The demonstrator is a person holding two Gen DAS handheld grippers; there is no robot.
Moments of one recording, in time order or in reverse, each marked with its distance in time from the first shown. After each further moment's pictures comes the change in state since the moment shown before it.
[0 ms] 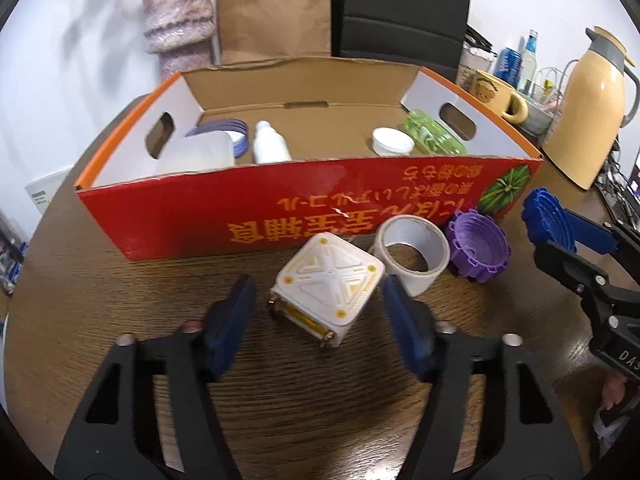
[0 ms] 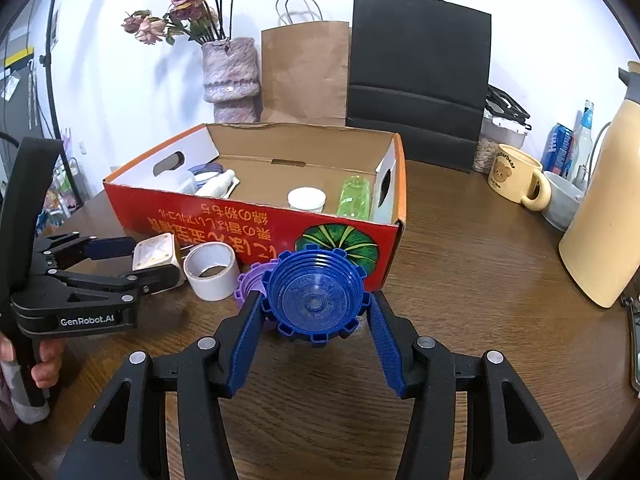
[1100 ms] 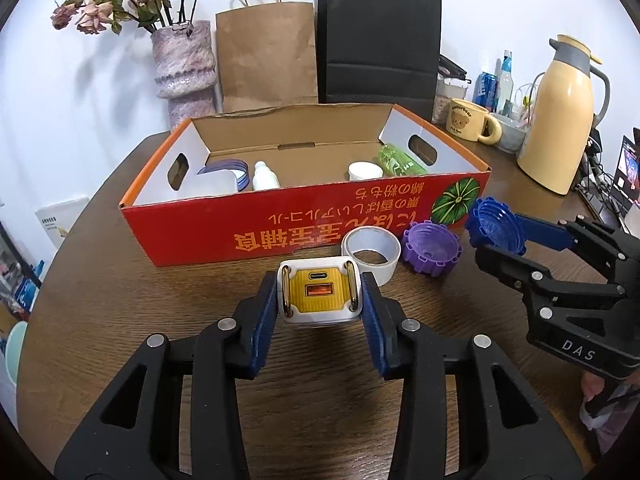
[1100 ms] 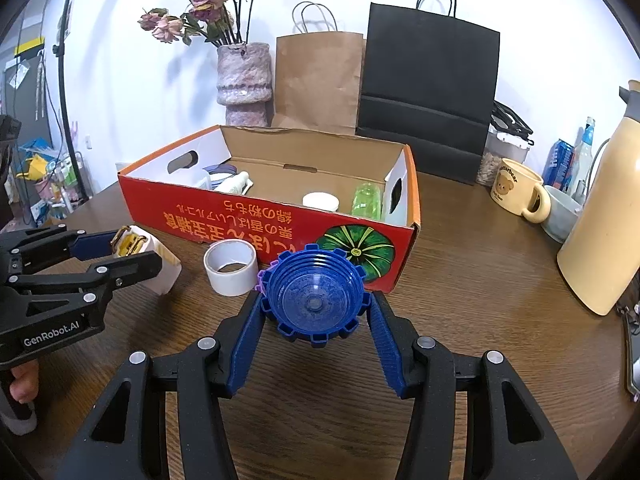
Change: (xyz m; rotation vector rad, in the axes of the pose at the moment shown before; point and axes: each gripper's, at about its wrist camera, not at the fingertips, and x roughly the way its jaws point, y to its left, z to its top) left arm -0.052 -0.015 -0.018 0.031 -0.163 0.024; right arm -0.011 0.017 -0.006 -0.041 -0.042 -0.005
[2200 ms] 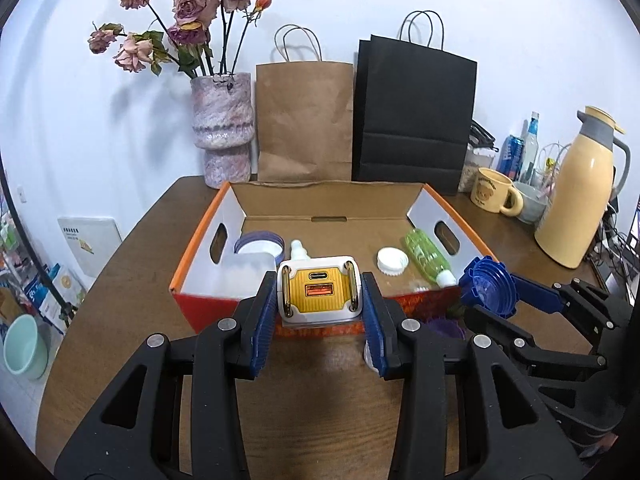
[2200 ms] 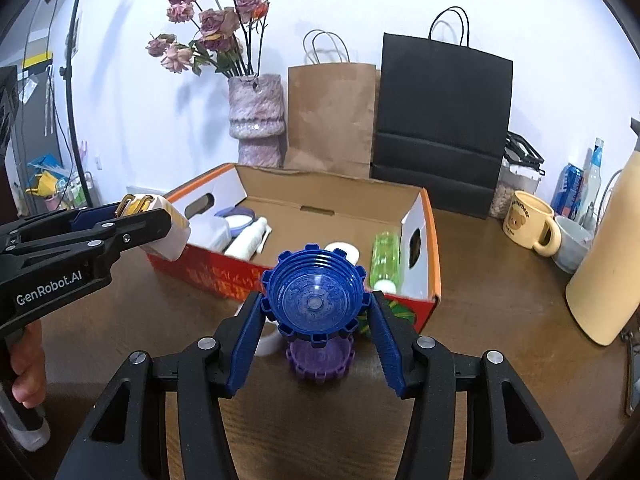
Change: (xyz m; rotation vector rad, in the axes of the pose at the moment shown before) left arm -0.025 0.019 0.057 -0.094 -0.140 0.078; right arm -0.003 0.013 0.044 0.011 -0.073 0.034
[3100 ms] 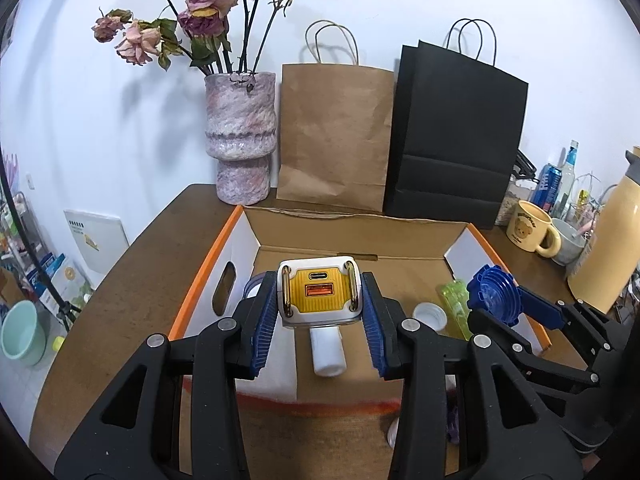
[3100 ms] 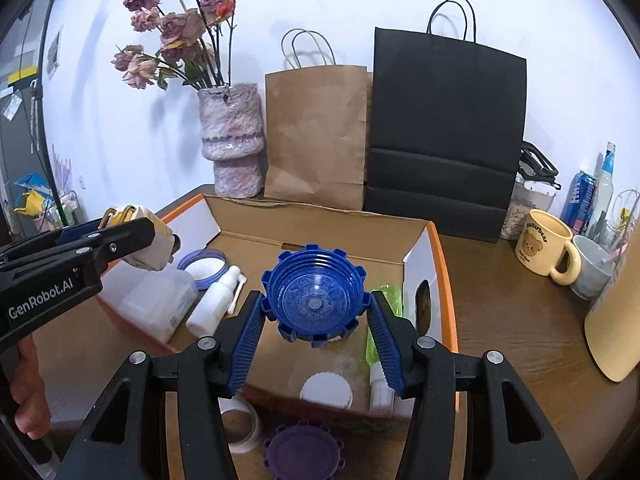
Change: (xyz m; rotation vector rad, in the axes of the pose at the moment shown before) left arm 0.063 0.016 0.041 -0.075 -0.008 0.068; right arm 0.071 -0.017 0.046 0.044 -0.013 -0.021
